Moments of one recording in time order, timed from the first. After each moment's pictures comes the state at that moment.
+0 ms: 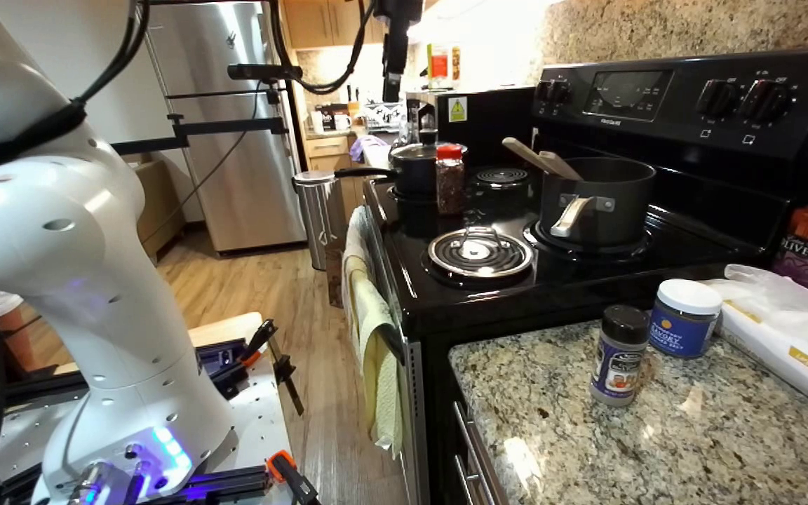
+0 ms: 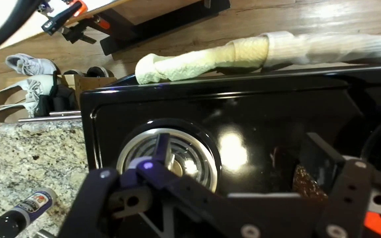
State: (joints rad) arm 0.01 -0.25 0.20 -1.98 0.09 1.55 0.57
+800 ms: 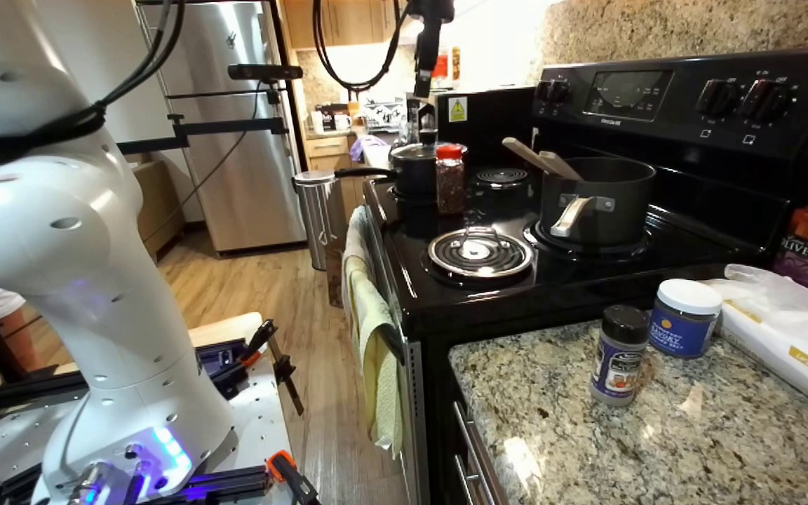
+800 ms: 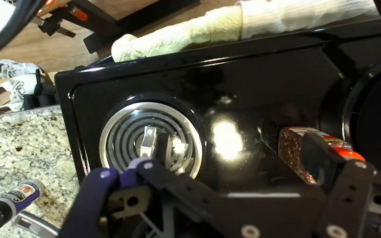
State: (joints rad) arm 0.04 -0.09 0.15 -1.81 0.09 1.55 0.65
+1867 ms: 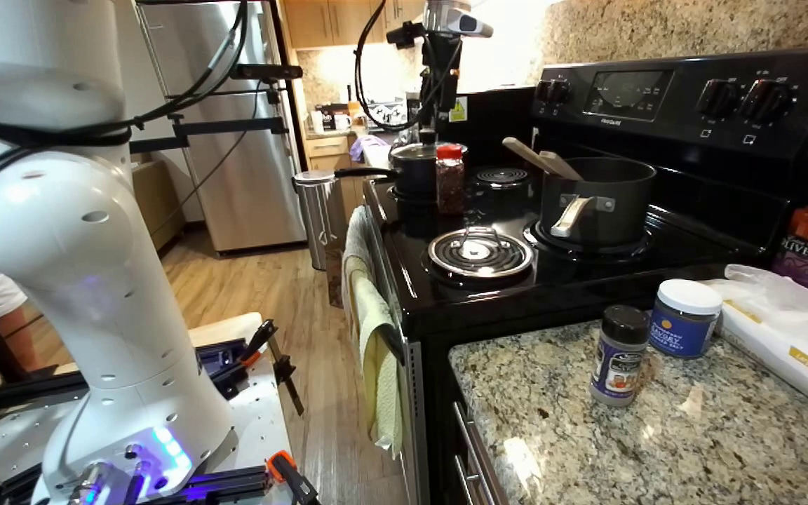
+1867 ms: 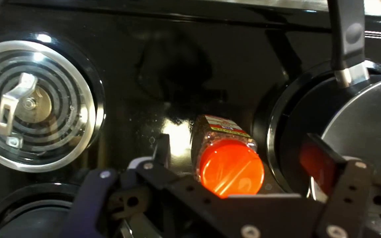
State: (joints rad) arm 0.19 0.23 0.16 -1.59 0.08 1.70 0.56
